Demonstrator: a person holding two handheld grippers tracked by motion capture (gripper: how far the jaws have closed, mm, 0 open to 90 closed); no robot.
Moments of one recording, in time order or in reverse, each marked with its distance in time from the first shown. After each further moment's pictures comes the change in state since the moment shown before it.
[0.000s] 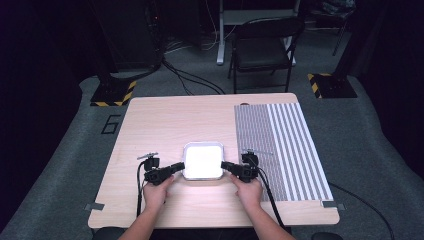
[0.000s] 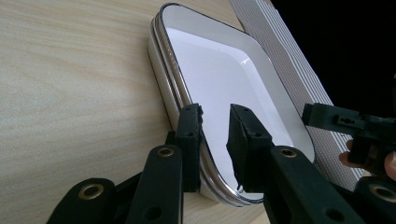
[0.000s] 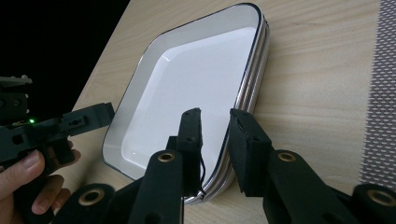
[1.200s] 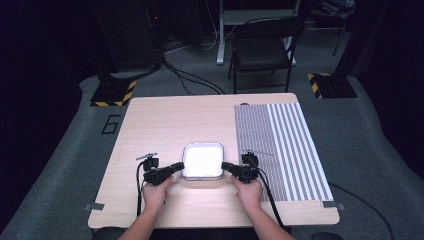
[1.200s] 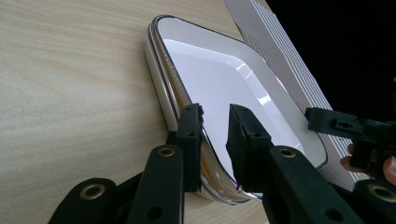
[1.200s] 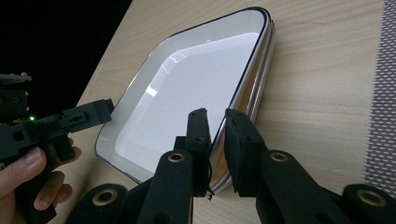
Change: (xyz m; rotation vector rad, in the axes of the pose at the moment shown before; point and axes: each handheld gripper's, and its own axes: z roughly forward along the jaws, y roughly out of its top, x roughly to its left) left arm -0.004 -0.001 -0.004 -0.017 0.004 0.004; right arm 0.004 -0.001 -0.004 0.000 0.001 -0.009
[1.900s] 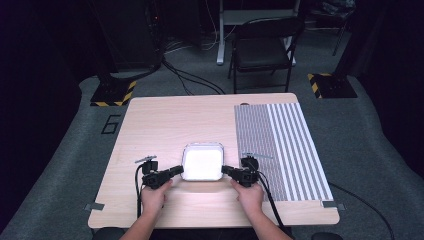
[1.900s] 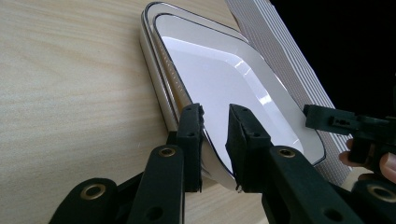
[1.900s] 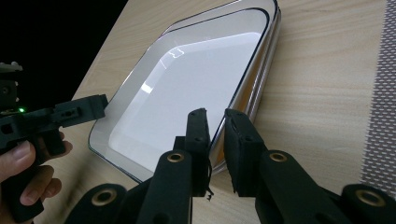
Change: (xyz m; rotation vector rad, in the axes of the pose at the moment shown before) left arm -0.007 -0.007 -0.010 0.023 0.009 0.016; right arm 0.005 -0.010 -0.006 0.013 -0.009 -0.031
